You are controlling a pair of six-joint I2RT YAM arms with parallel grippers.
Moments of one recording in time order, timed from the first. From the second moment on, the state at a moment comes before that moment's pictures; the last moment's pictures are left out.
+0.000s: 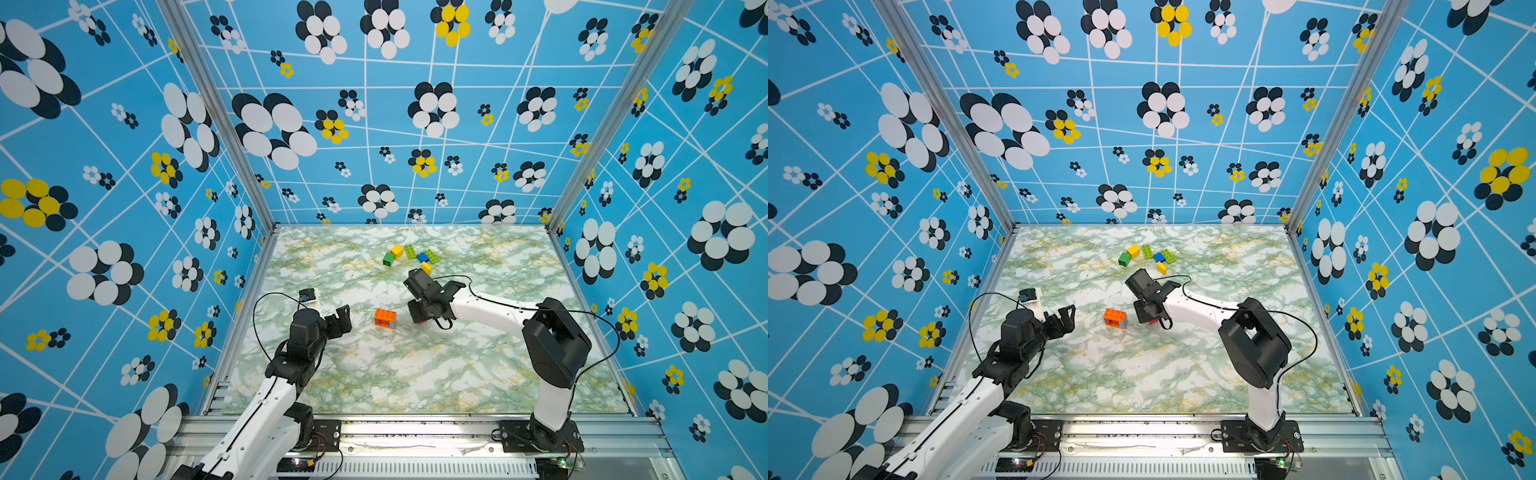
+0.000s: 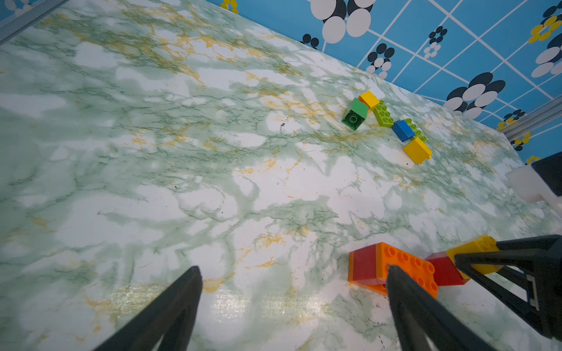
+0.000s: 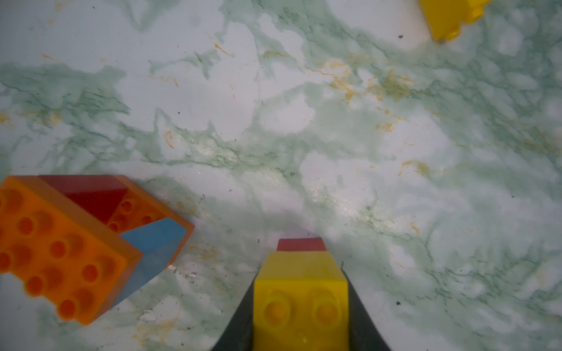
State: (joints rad) left arm -0.23 0.79 0.34 -0.02 -0.03 -0.45; right arm 0.80 1.88 1.31 -0.55 0.22 0.36
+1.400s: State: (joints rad) left arm -0.23 0.78 0.33 -0.02 -0.03 -0.45; right arm 0.83 1.75 1.09 -0.37 0.26 0.33
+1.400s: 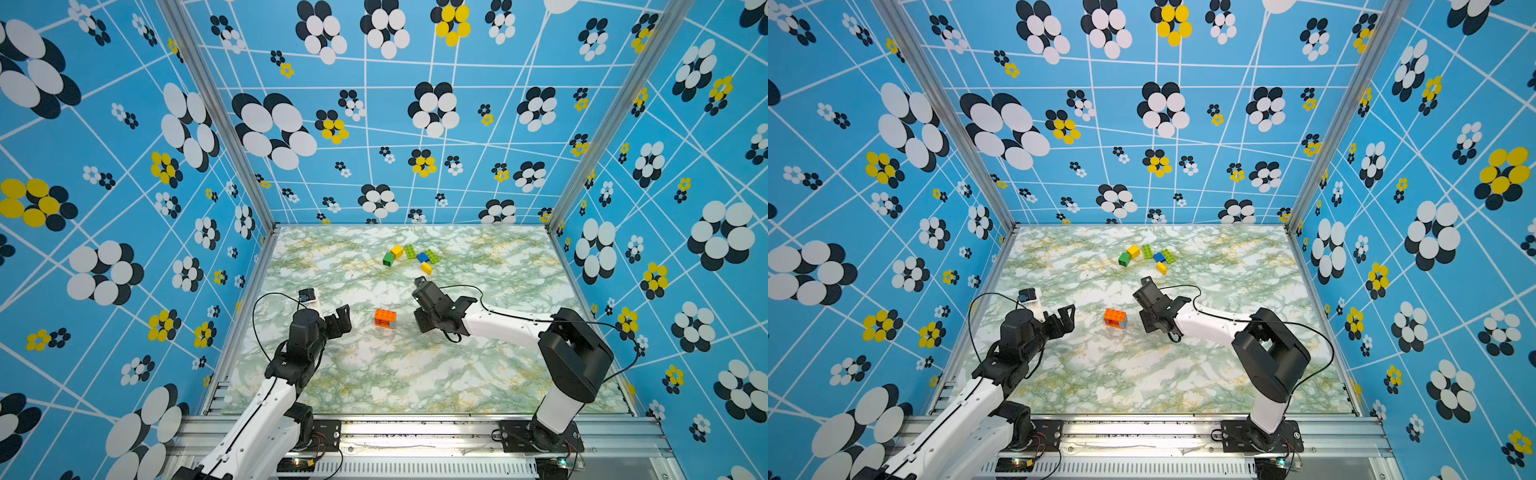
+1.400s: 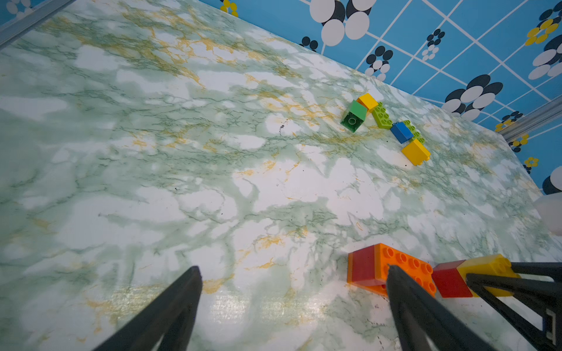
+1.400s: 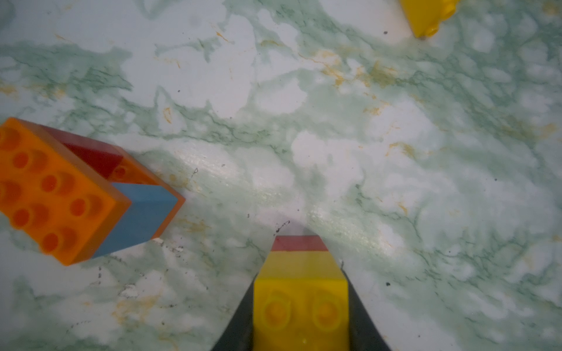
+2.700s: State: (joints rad) left arm -0.23 0.72 0.33 -0.03 -0.06 -0.45; right arm 0.92 1.88 1.31 -0.61 0.30 0.61
